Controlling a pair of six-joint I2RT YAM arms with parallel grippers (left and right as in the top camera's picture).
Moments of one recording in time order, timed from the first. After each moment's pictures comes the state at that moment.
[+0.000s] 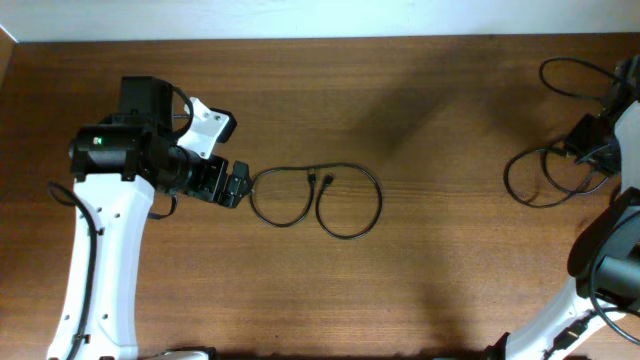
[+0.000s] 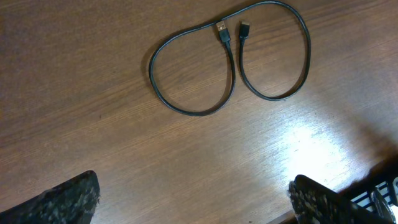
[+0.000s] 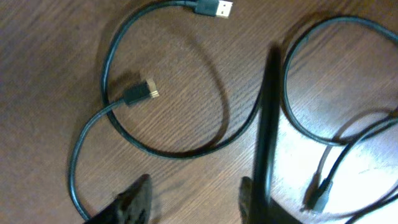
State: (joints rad) left arm 0.01 1.47 1.54 -1.35 0.31 0.32; right arm -0.42 2.04 1.73 -1.05 0.21 0.32
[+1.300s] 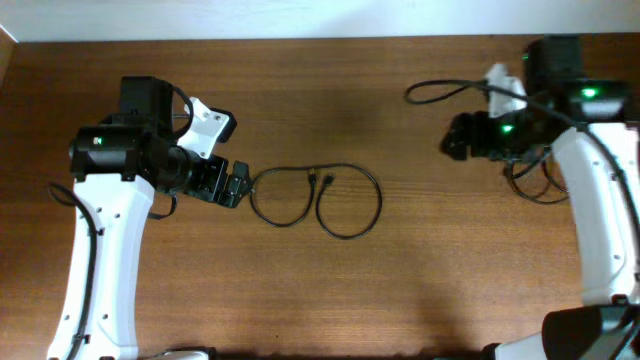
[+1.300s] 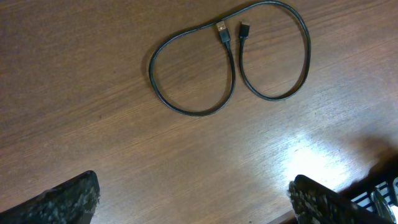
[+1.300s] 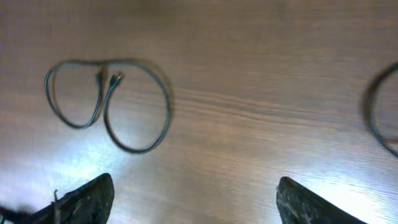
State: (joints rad) left arm 0.01 1.47 1.54 -1.35 0.31 0.32; right arm 0.01 1.66 1.71 -1.32 -0.31 0.01
